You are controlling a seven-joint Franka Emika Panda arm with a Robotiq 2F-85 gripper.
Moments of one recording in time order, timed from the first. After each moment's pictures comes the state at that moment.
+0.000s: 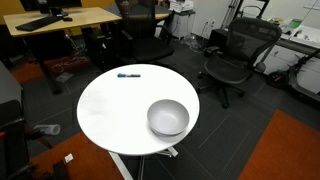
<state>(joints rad) 0.11 -0.33 0.15 -2.25 0.00 1.87 0.11</state>
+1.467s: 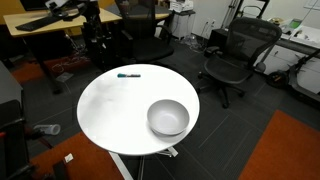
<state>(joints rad) 0.14 0.21 0.13 -2.05 -0.03 2.34 0.87</state>
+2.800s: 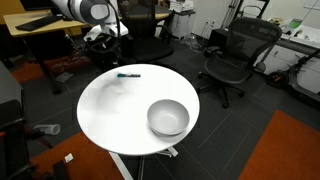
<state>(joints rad) 0.25 0.63 -0.01 -1.76 -0.04 2.44 0.95</state>
